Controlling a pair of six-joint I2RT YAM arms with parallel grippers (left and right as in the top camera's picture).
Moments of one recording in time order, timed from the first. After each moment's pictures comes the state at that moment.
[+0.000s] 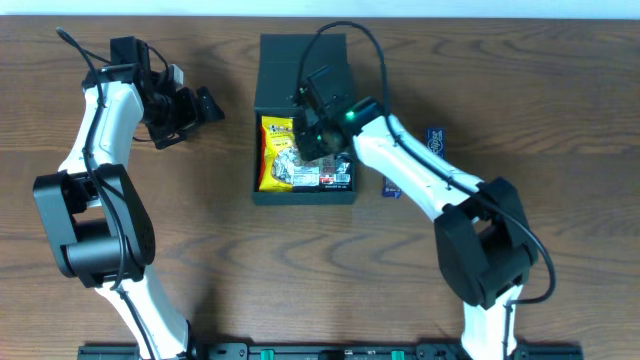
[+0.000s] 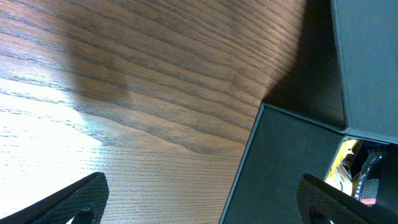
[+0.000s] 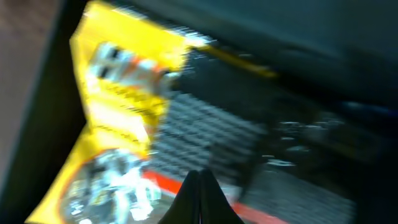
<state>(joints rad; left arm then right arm) 0.15 2.04 1.60 -0.92 0.44 -0.22 0.59 2.06 1.61 -0.66 -0.11 0.27</state>
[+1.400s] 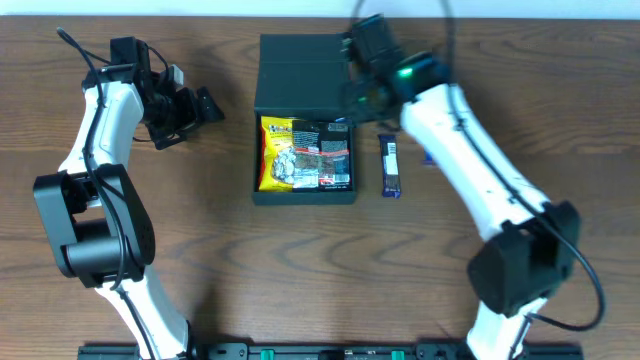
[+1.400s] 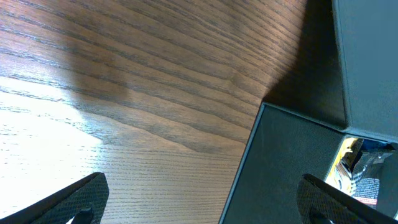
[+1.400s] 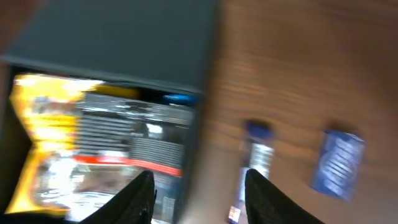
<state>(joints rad) 0.15 2.04 1.60 -0.93 0.44 -0.22 0.42 1.95 1.85 -1.04 0.07 0.29</state>
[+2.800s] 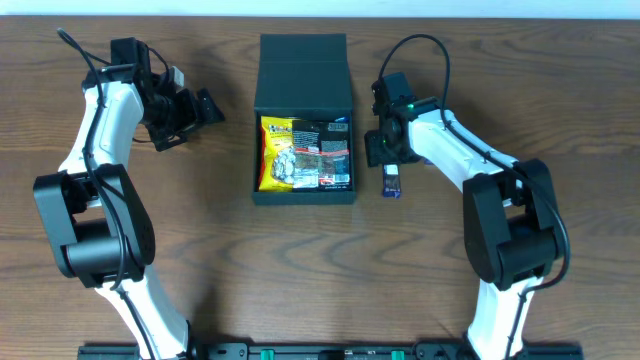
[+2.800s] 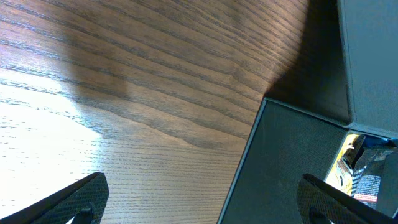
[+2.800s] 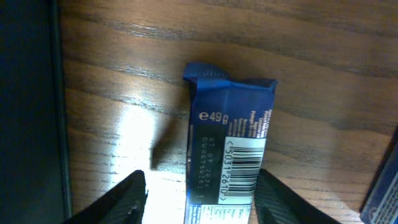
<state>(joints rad) 0.15 2.04 1.60 -0.94 0.44 -0.22 0.34 2.07 1.42 -0.71 0.02 0.24</state>
